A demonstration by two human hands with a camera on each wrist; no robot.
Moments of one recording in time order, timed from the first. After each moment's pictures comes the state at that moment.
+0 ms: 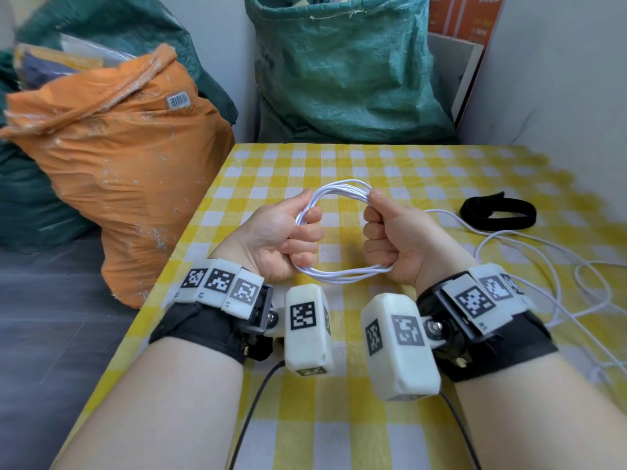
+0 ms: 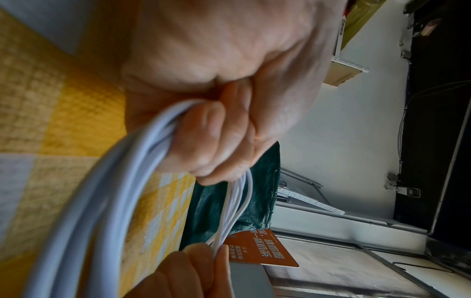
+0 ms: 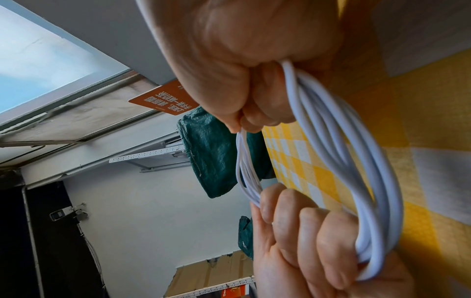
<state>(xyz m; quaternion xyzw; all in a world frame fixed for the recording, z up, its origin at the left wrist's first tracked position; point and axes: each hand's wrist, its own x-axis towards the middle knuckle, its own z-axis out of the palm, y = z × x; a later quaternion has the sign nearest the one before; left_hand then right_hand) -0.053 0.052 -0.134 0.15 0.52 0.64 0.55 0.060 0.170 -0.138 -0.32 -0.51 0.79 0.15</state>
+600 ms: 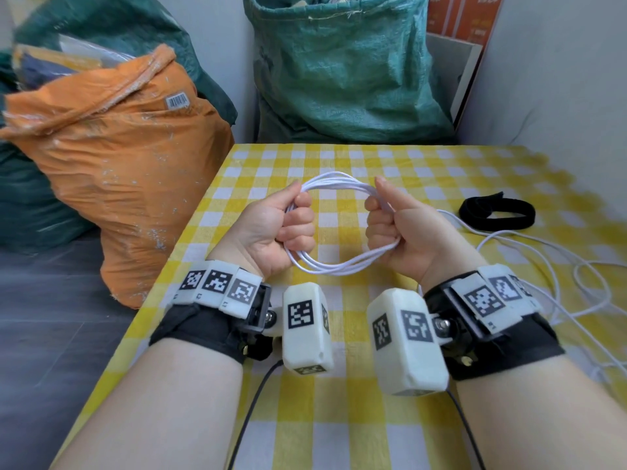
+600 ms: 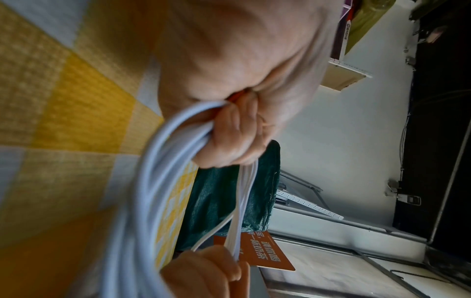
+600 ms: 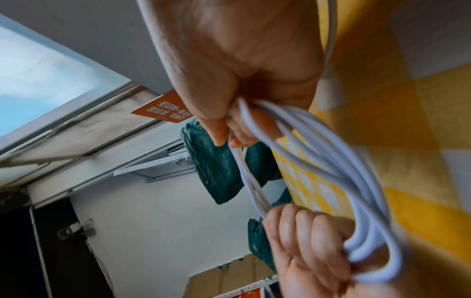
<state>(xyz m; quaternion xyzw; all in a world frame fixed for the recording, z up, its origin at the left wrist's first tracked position) -0.059 0.055 -0.137 0.13 0.44 0.72 0.52 0.064 0.174 -0.132 -0.25 -0.45 0.84 0.16</state>
